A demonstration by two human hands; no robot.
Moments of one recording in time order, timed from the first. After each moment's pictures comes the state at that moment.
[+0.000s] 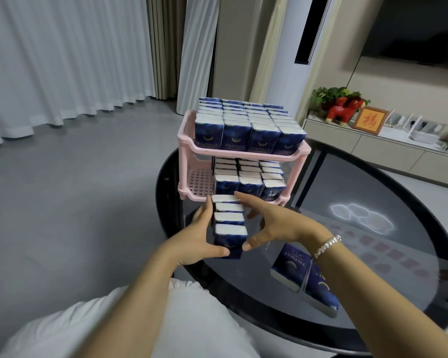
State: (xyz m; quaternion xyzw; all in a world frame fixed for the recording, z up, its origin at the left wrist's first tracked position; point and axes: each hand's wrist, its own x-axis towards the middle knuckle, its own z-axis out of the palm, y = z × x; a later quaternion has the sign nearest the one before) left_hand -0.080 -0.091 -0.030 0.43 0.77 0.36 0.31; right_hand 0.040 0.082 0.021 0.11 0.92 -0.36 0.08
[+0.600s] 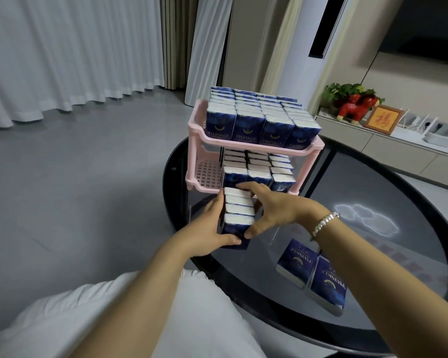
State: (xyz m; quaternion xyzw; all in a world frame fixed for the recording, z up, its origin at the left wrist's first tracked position) left_hand -0.079 -0.082 -0.041 0.44 0.78 0.37 0.26; right_hand 0.016 0.079 0.038 0.12 0.94 -0.27 0.14
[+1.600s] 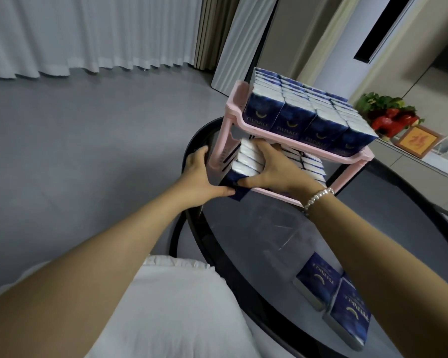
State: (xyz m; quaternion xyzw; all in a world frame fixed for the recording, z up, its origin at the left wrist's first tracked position) left_hand -0.150 -0.087 -0.038 0.29 0.82 0.48 0.13; right_hand -0.073 0.078 0.031 0.07 0.96 -0.27 -0.04
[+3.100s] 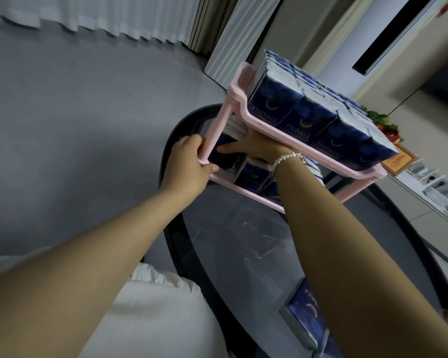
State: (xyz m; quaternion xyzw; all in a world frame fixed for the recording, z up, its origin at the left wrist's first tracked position) left_hand -0.159 -0.049 -0.049 0.21 0.80 0.55 -0.03; right_hand -0.155 0.101 0.027 0.18 0.96 -0.21 0.02
